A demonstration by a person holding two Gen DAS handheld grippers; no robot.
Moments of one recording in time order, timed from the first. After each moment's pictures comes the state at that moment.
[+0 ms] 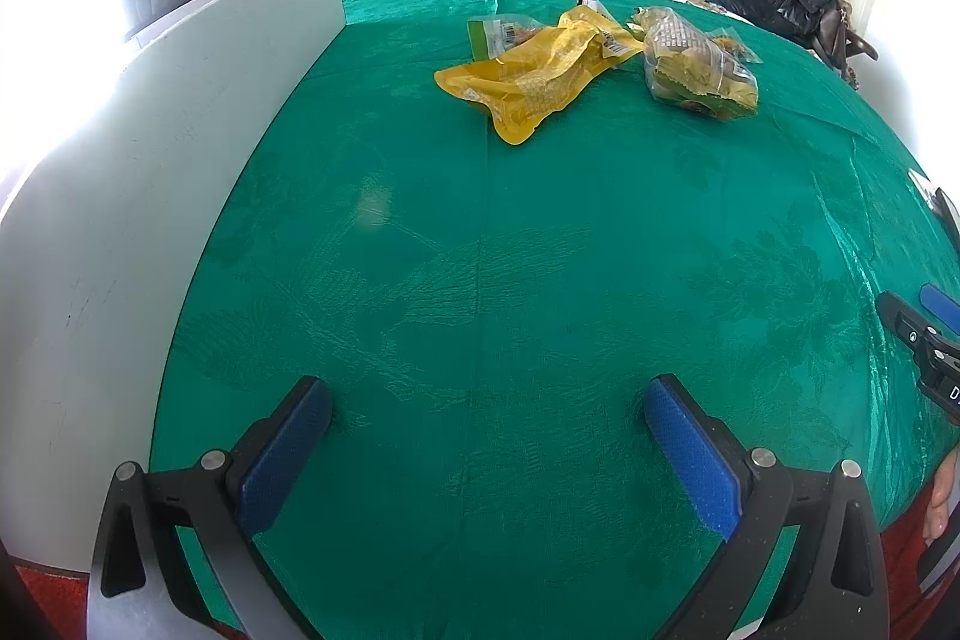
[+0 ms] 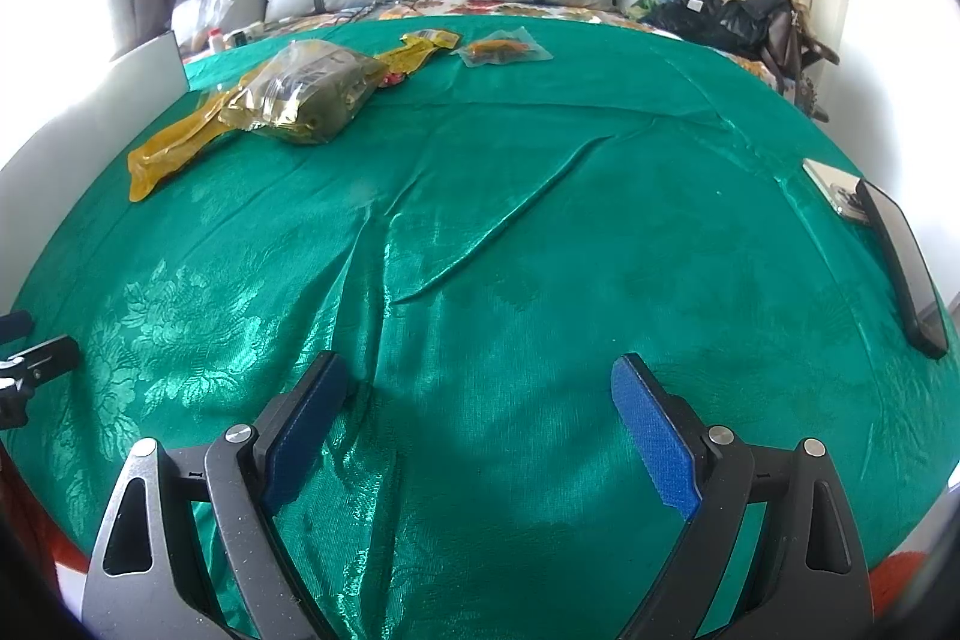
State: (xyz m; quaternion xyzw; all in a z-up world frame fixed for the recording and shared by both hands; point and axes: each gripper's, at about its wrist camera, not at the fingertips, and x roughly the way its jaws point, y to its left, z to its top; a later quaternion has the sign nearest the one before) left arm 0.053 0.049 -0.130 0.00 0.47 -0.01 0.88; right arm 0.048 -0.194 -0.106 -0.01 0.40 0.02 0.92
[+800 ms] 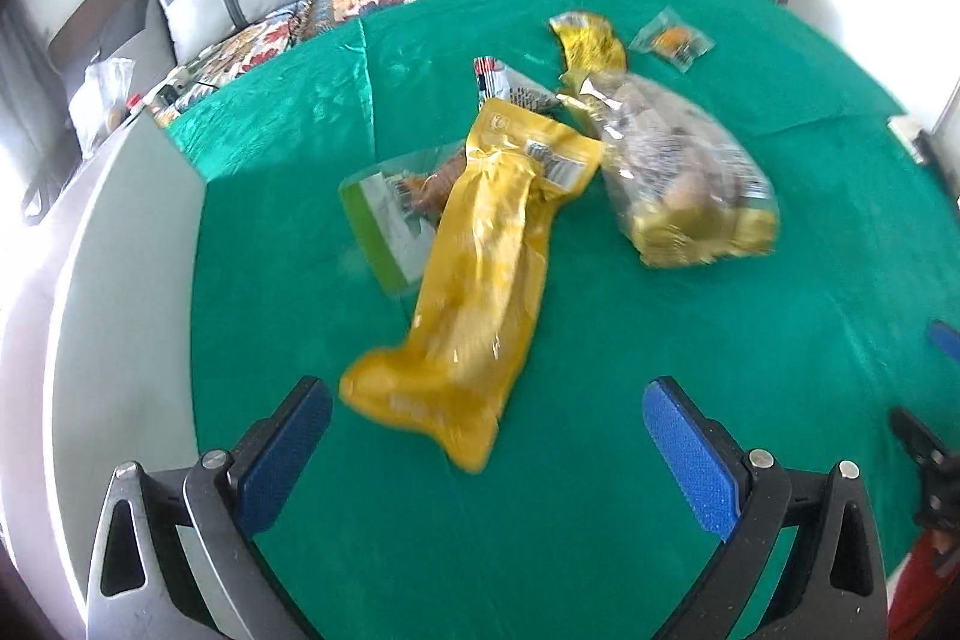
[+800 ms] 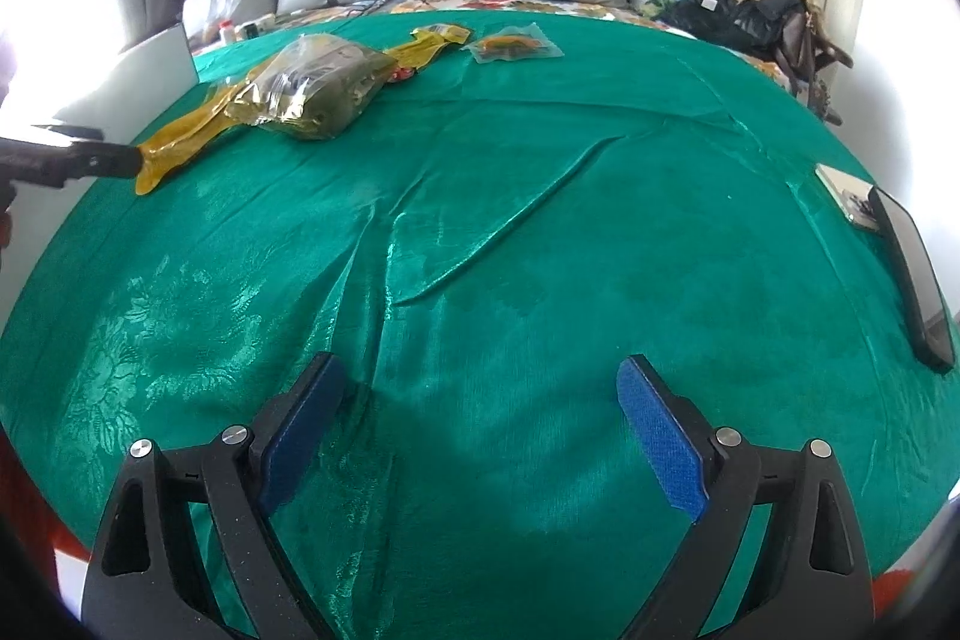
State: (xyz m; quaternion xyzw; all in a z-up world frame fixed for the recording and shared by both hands) left arm 0.215 0.009 -0.092 0.15 0.50 -0.12 0.85; right arm 0.054 -0.195 -0.107 -0.02 0.41 0.03 0.91
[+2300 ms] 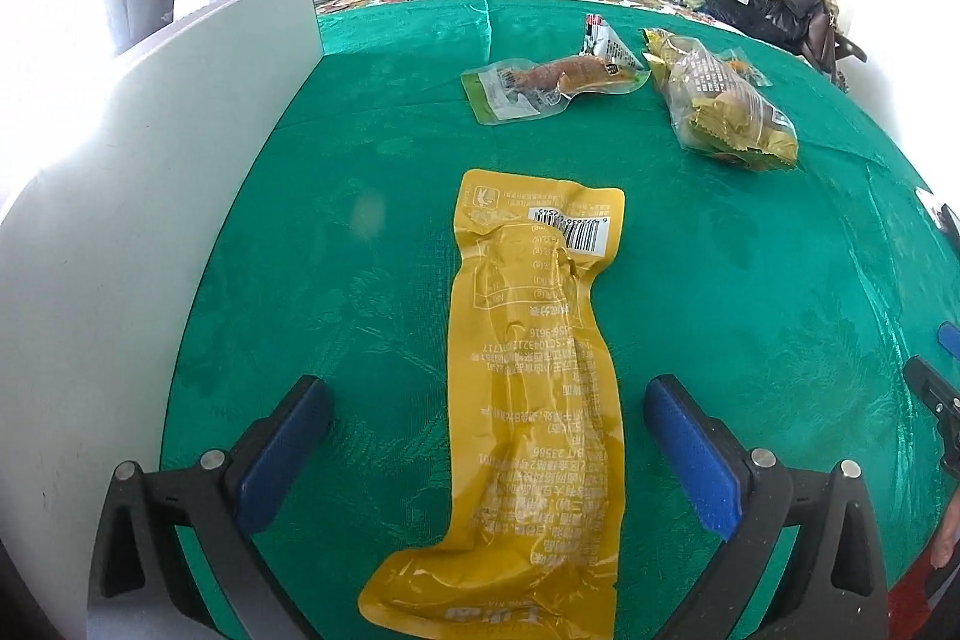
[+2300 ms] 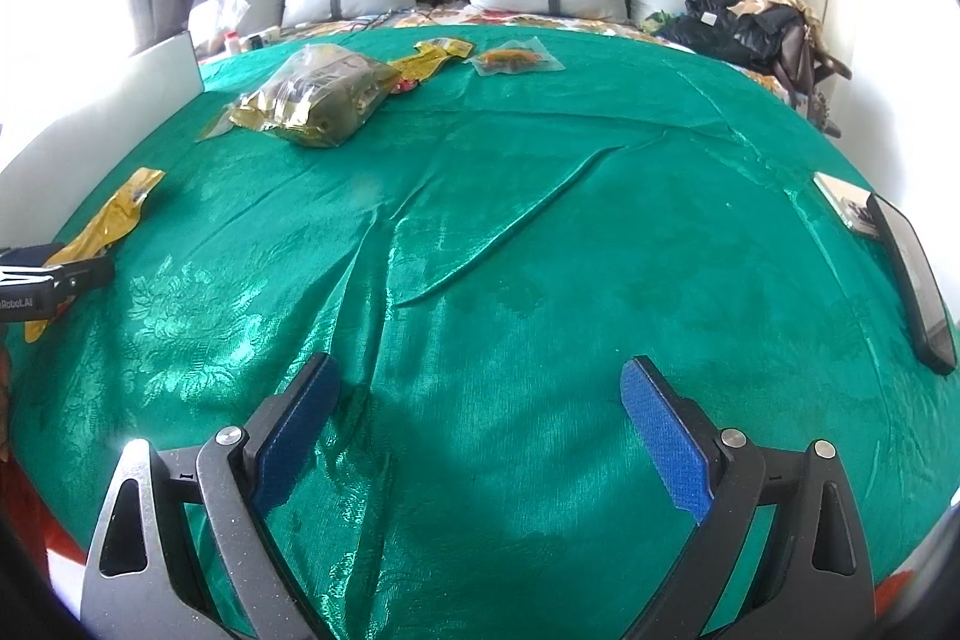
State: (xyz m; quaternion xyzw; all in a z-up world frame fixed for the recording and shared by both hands) left arm 0.104 0.067 -0.129 0.01 0.45 -0.03 0.89; right arm 0.047 -0.195 -0.113 -0.02 0.39 0.03 0.92
